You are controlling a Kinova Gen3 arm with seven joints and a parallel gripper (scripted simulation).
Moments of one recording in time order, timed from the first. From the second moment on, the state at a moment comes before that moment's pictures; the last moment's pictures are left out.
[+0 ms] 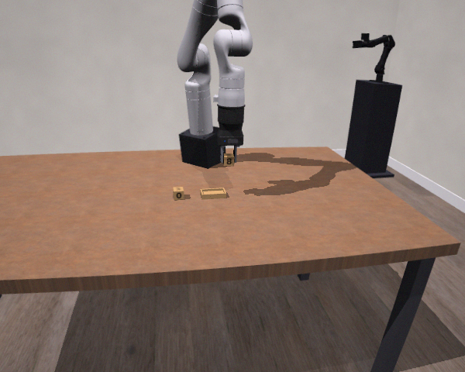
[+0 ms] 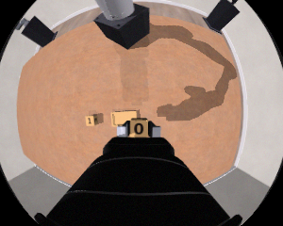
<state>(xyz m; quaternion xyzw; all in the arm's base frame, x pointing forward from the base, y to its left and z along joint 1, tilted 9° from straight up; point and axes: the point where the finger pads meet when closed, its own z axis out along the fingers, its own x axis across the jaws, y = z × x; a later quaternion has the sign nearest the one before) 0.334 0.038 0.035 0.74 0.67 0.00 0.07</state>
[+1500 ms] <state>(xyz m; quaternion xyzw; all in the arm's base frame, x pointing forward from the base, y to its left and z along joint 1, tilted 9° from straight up) 0.345 0.101 -0.050 0.71 0.70 0.01 0.08</state>
